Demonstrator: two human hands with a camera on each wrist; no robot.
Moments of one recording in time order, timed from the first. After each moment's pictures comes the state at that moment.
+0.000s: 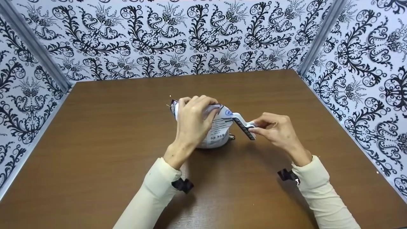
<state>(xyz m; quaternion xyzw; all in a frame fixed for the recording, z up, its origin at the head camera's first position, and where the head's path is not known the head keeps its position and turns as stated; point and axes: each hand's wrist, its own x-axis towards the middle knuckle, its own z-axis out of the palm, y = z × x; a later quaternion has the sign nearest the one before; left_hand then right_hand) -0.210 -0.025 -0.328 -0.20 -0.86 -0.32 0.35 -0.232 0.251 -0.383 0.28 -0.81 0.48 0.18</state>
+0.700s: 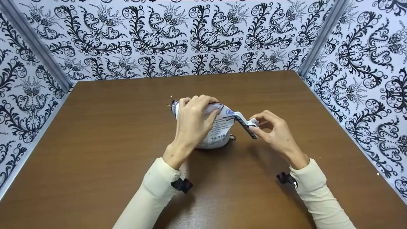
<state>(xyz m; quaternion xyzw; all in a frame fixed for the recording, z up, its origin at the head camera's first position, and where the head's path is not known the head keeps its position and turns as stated) -0.211 -0.029 -0.328 -0.21 -0.86 -0.32 0.34 -0.231 0.246 -0.389 0.22 -0.83 0.49 0.14</state>
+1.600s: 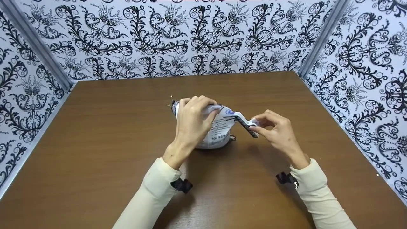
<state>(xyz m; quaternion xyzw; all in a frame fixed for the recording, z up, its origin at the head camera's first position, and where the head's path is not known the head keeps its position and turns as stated) -0.210 -0.030 -0.328 -0.20 -0.85 -0.33 0.35 -0.232 0.247 -0.386 0.25 -0.81 0.48 0.21</state>
